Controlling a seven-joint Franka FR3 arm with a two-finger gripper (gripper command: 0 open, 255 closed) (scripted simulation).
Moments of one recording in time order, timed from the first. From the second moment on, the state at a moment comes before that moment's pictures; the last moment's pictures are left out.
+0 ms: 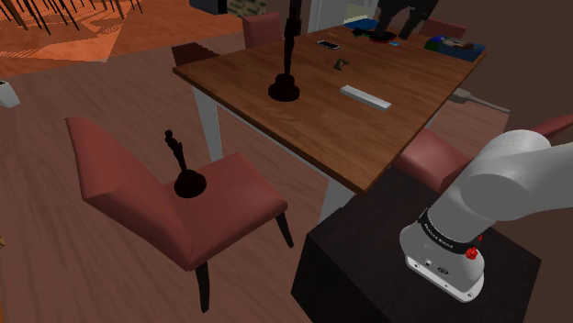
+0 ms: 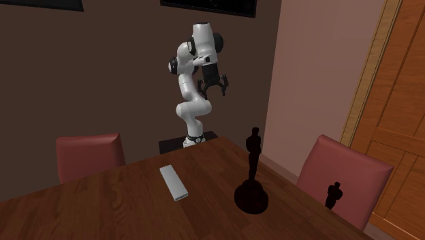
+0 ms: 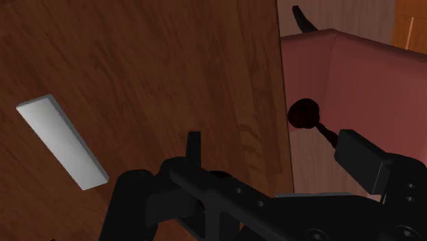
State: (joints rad) arm 0.01 -0.82 -0.07 -2.27 0.09 1.63 0.12
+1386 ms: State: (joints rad) arm -0.10 -0.31 0.11 -2.15 -0.09 2.34 0.39
